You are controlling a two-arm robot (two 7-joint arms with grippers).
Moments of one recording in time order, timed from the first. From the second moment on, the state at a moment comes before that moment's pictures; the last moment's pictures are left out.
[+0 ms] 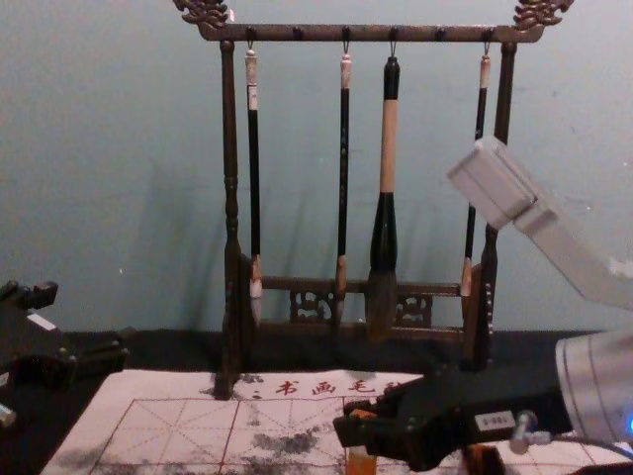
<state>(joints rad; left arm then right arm) -0.20 0.60 0.45 -1.41 -0.25 -0.12 0.03 0.51 0.45 -0.69 -1.34 0.36 0.27 0.65</state>
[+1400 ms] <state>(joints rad) -0.20 0.60 0.45 -1.41 -0.25 -0.12 0.03 0.48 0.48 -0.73 -1.41 0.37 0.28 0.68</state>
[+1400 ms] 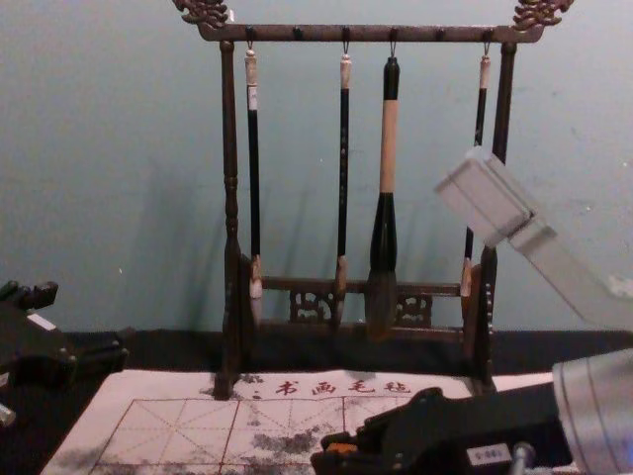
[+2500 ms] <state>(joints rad) -0.20 0.60 0.45 -1.41 -0.25 -0.12 0.03 0.51 0.41 -0.72 -1.32 0.38 0.22 0.66</state>
